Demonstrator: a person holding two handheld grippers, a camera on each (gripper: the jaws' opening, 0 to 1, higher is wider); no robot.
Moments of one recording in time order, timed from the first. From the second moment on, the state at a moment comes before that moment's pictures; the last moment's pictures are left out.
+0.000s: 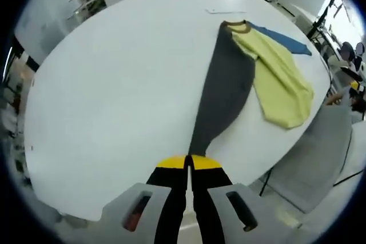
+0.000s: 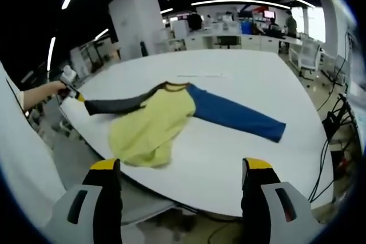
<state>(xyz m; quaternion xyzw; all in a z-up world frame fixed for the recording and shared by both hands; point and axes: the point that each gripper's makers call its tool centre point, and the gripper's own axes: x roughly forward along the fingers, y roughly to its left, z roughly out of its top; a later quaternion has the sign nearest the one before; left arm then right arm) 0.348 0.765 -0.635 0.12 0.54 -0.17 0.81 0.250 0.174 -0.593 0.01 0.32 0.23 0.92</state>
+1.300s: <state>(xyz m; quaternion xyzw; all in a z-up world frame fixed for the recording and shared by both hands) 0.394 0.828 -0.665 0.08 0.56 -0.12 0.82 0.259 0.193 -0.600 0.00 0.35 0.23 0.91</state>
